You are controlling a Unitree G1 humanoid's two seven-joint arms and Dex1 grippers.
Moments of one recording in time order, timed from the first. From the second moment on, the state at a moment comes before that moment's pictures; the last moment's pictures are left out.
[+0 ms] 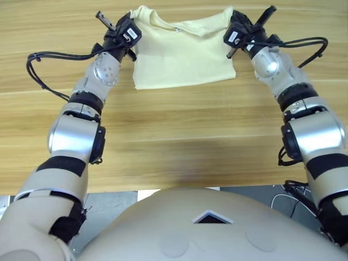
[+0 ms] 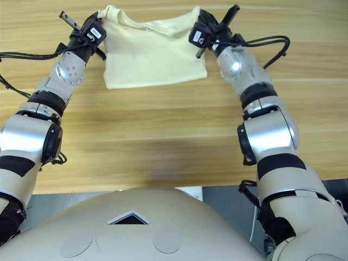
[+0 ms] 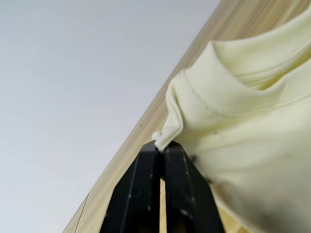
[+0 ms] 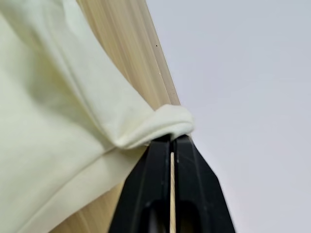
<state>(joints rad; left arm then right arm) -0.80 0.36 -0.25 1.30 0.49 -0.60 0.13 -0.85 -0.36 0.37 1.23 -0.65 -0.56 -0.15</state>
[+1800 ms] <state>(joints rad) -0.52 0.37 -0.04 1.04 0.23 -0.87 -0.22 -0.14 -0.80 0.34 0.48 0.30 -0.96 0.49</state>
